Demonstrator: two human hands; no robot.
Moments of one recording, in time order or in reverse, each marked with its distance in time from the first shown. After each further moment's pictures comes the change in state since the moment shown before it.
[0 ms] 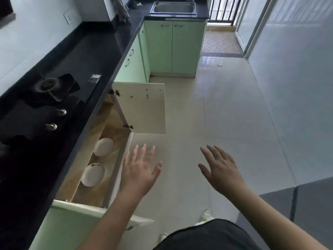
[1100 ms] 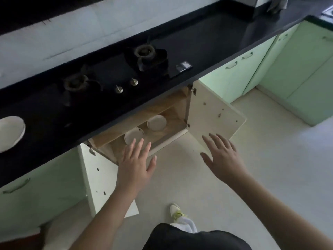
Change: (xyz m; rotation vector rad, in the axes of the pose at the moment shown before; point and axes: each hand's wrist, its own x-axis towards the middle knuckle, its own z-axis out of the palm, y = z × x) left_hand 0.113 -0.001 -0.003 -0.038 0.160 -0.801; right_hand 0.349 -0.049 -0.030 -0.077 -0.113 -0.915
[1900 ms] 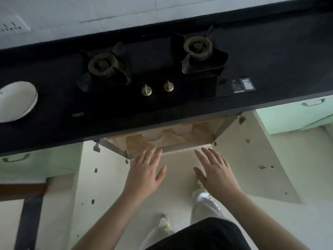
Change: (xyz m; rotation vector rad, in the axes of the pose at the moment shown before) left_hand 0.148 -0.034 0.070 -0.096 -0.139 -0.277; right_hand 0.240 -0.006 0.072 0.011 -0.283 -0.381
